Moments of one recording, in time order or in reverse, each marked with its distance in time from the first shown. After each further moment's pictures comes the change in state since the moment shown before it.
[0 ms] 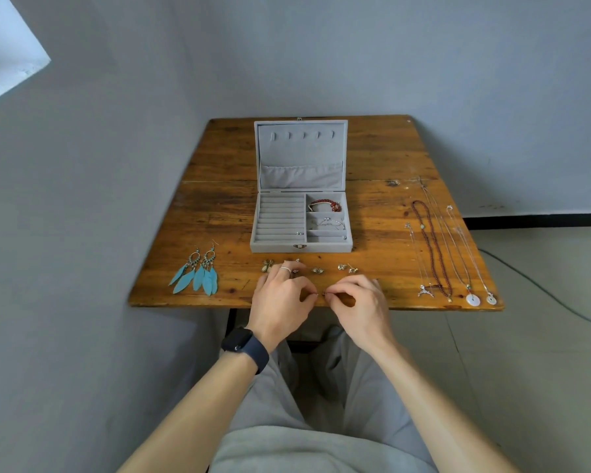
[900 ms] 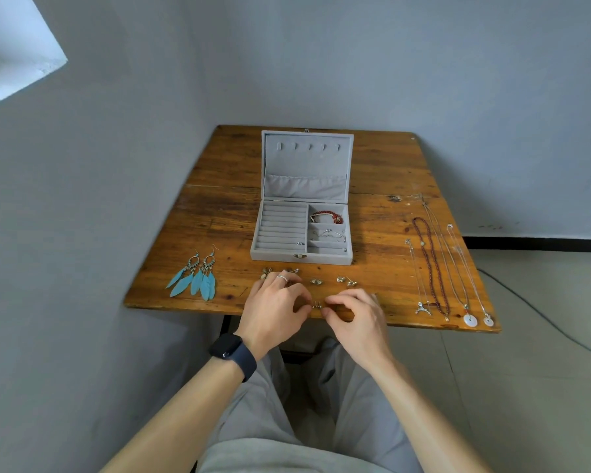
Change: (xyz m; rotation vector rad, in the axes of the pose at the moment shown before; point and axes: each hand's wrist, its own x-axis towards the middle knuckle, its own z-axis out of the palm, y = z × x) left_hand 0.002 -0.009 -0.003 0.048 0.026 0.048; right_hand -0.001 0.002 -0.004 0.009 -0.035 0.002
